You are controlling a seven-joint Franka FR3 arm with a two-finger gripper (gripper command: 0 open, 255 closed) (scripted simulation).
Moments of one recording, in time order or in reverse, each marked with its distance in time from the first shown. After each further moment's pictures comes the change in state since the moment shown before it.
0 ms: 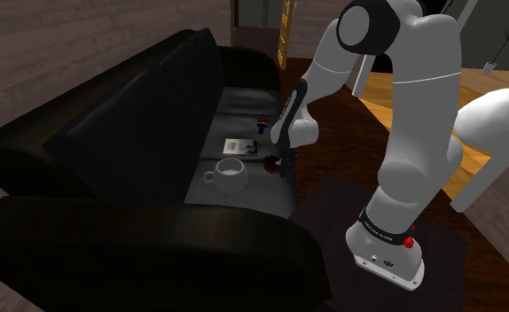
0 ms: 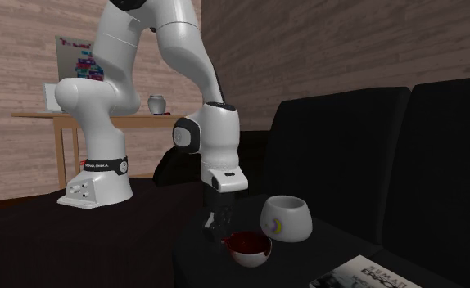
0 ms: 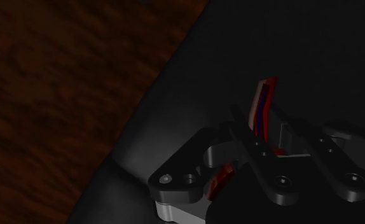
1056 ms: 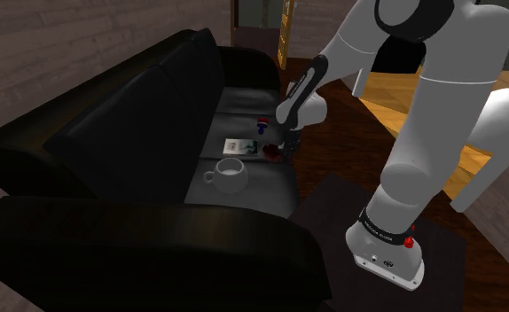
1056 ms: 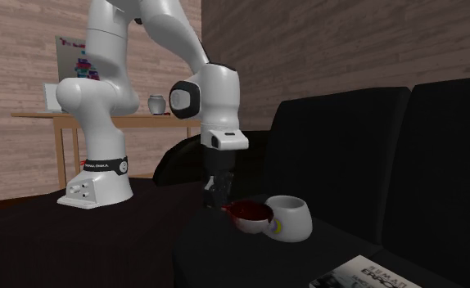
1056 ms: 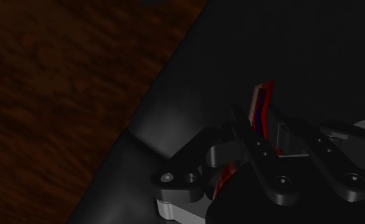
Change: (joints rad) arm 0.068 -0.258 -0.093 -0.052 -0.119 -0.204 0.096
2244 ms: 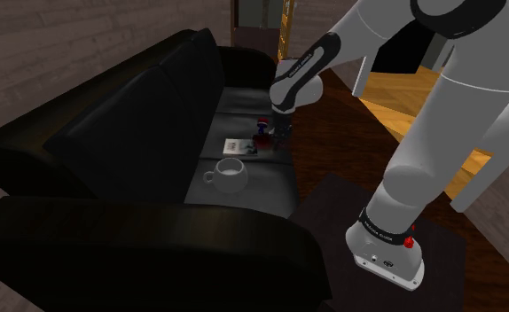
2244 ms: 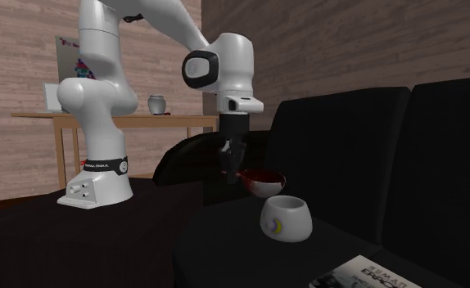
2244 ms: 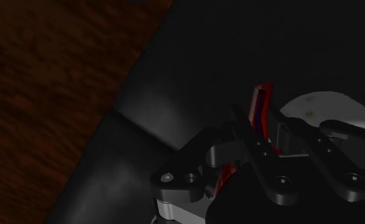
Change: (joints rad) arm 0.060 -0.164 0.033 0.058 -0.077 -0.215 0.166
